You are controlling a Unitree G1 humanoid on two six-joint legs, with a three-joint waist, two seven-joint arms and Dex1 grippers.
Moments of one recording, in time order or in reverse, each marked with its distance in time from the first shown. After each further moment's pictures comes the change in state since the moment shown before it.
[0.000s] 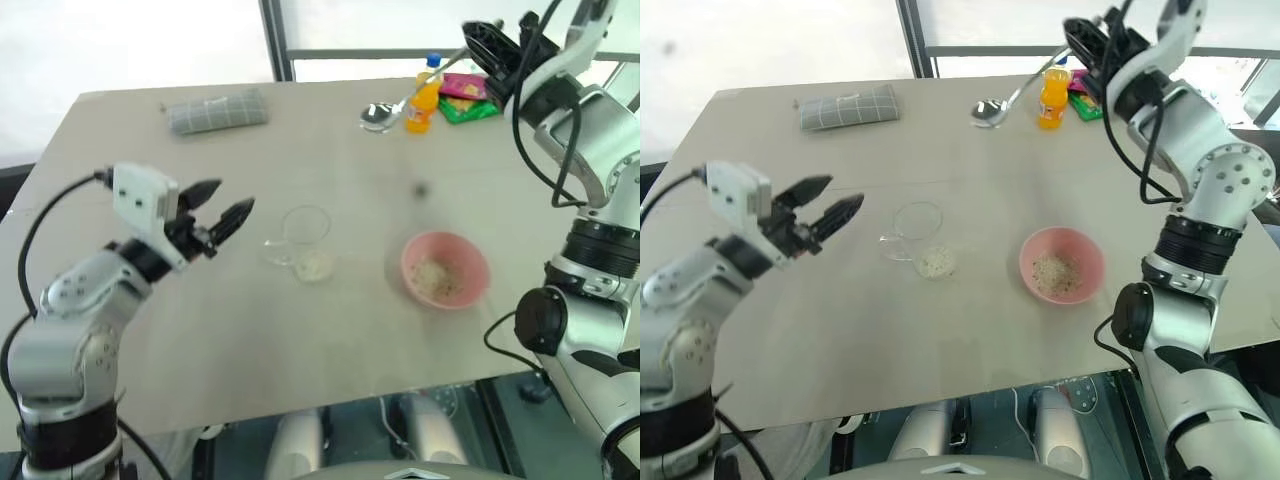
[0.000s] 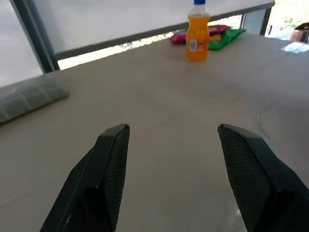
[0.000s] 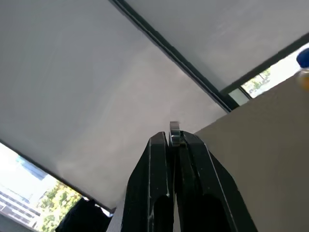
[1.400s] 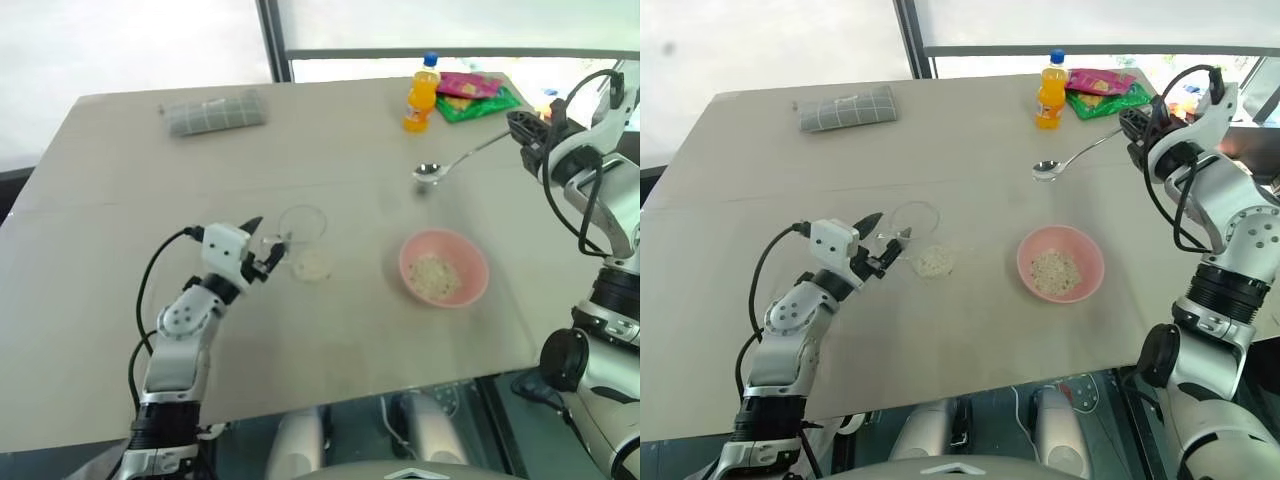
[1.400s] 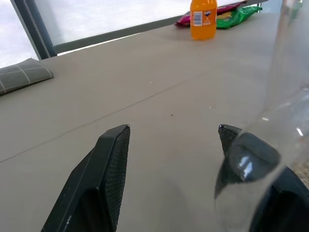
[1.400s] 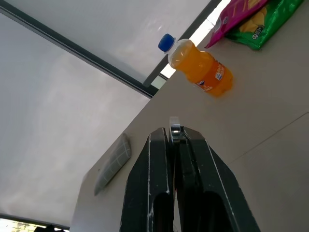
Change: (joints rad) left arm -0.120 -0.193 -0.287 0.481 0.290 -0.521 0.042; right arm 0.193 -0.075 -0.039 -0.050 0.114 -0.005 -0.136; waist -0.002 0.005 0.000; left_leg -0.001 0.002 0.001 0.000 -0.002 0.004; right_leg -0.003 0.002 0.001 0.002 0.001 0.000
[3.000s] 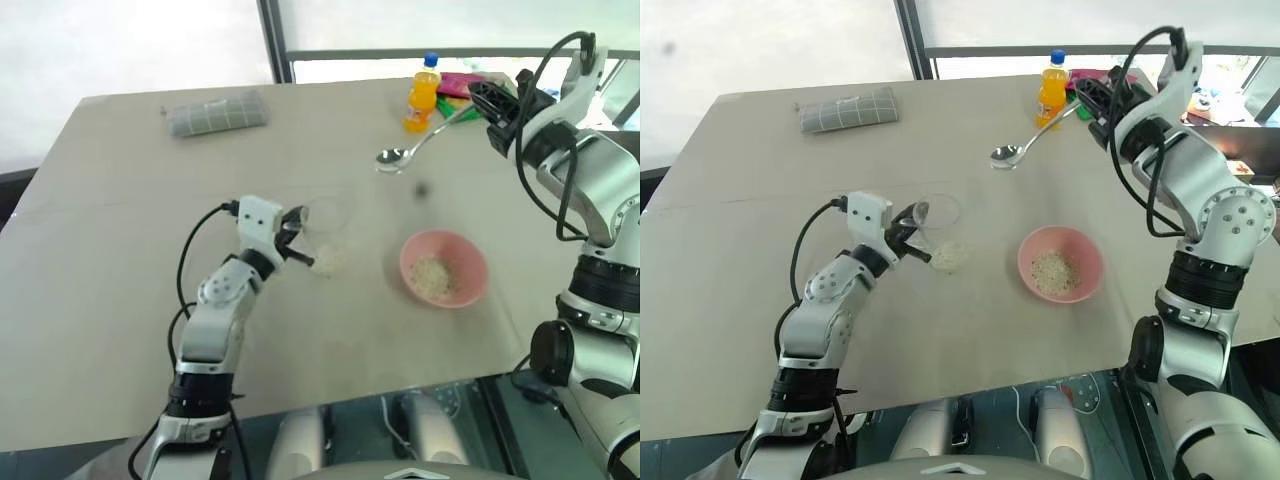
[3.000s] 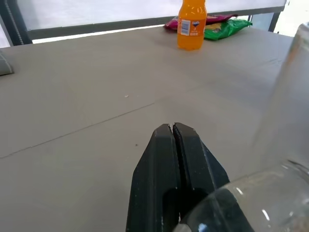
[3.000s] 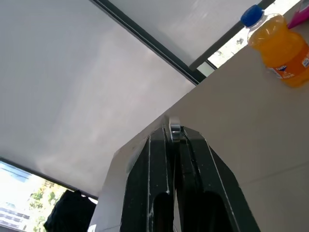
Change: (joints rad) left arm -0.178 -0.110 -0.089 -0.063 -0.025 0.292 0.132; right arm -0.084 0.033 0.172 -0.096 0.118 -0.055 -0.039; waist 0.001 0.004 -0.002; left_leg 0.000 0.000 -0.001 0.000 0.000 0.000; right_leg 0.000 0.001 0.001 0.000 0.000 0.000
